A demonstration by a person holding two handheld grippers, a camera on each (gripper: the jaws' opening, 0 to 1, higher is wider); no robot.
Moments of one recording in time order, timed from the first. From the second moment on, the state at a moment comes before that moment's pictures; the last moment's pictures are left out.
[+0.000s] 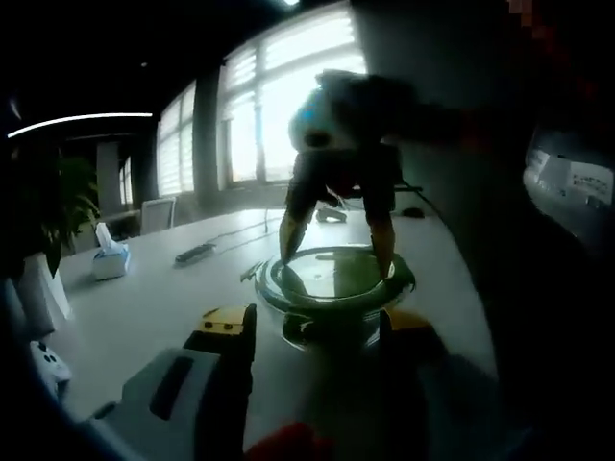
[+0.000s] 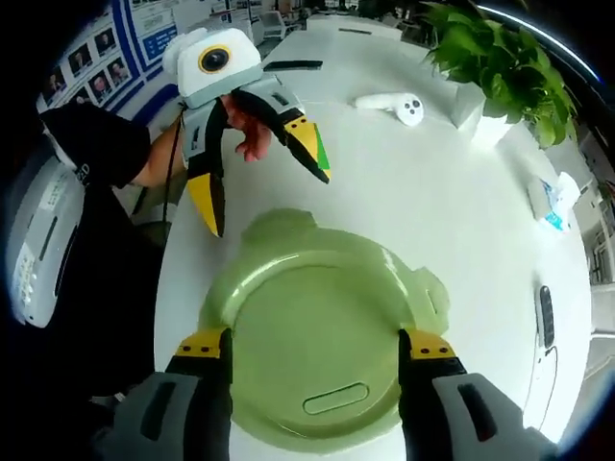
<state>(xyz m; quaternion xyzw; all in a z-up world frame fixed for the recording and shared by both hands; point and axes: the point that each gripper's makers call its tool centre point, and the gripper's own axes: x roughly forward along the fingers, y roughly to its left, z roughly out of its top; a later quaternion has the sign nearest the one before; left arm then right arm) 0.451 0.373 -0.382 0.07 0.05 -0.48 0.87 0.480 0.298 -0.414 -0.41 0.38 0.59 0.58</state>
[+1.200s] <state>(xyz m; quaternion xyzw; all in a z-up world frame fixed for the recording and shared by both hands) 0.451 0.370 -0.393 0.06 0.04 -0.50 0.86 0.479 0.301 -0.415 -0.41 0.38 0.60 0.58</state>
